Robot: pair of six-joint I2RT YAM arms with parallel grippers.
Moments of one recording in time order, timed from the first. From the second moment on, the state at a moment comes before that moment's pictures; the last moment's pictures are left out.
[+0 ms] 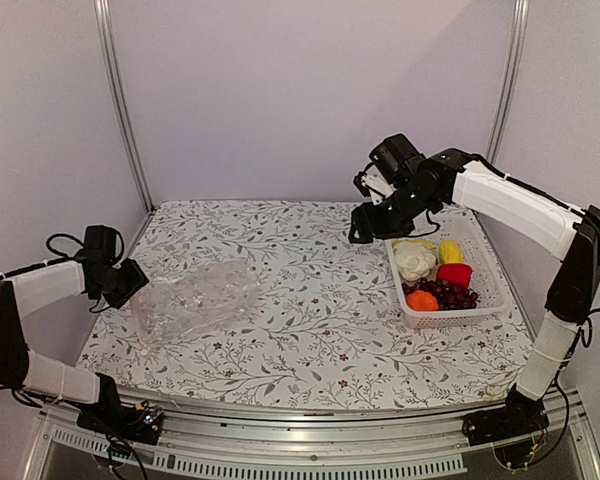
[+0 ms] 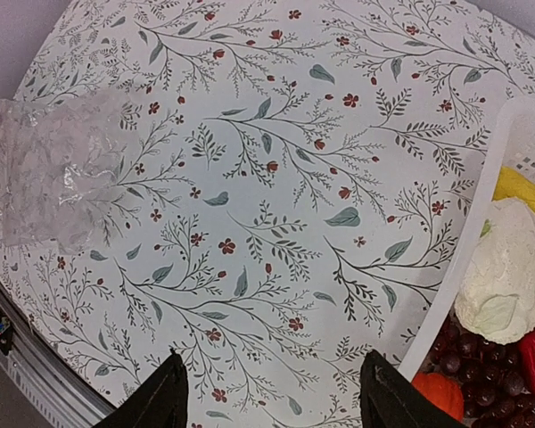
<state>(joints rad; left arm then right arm) 0.07 1.25 0.64 -0.34 -0.06 -0.69 0.70 1.79 1.74 -0.93 -0.04 0.30</state>
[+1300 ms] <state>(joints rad) -0.41 1.42 1.24 -0.23 0.26 -0.47 0.70 1.77 1.73 -0.94 -0.08 0.33</state>
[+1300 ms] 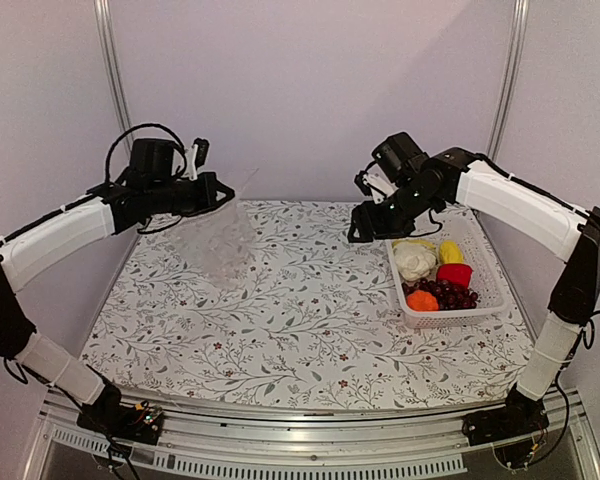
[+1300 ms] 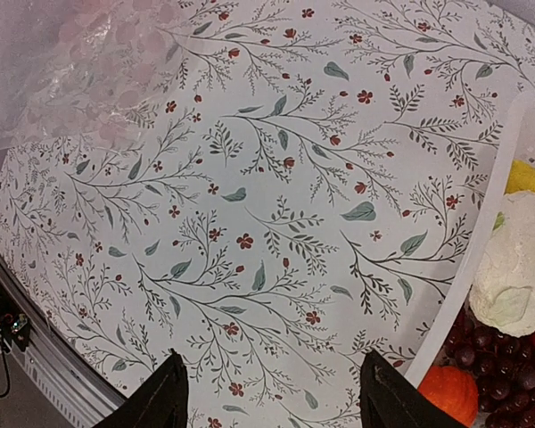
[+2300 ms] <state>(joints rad) -1.11 1.86 1.67 -0.73 -0.36 -0.09 0.52 1.55 1.45 -0.87 -0.03 0.42</state>
